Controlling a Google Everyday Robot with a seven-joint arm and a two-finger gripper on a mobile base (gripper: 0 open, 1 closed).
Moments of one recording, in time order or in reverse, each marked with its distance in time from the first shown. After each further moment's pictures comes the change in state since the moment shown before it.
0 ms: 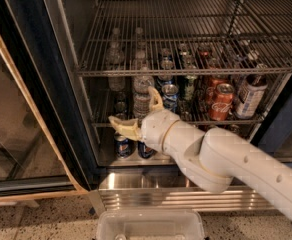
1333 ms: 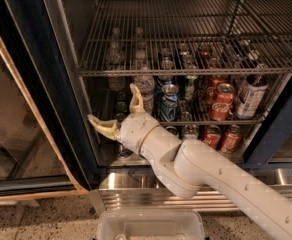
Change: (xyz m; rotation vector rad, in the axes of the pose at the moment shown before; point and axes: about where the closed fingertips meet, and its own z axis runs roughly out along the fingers) arm -0.016 0.022 0.031 0.056 -0.164 -0.066
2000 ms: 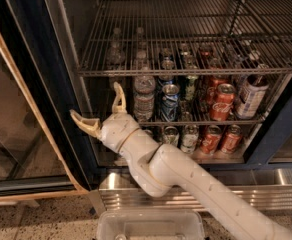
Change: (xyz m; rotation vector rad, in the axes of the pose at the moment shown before) arm -0.002 0.019 0.042 0.018 -0.186 0.041
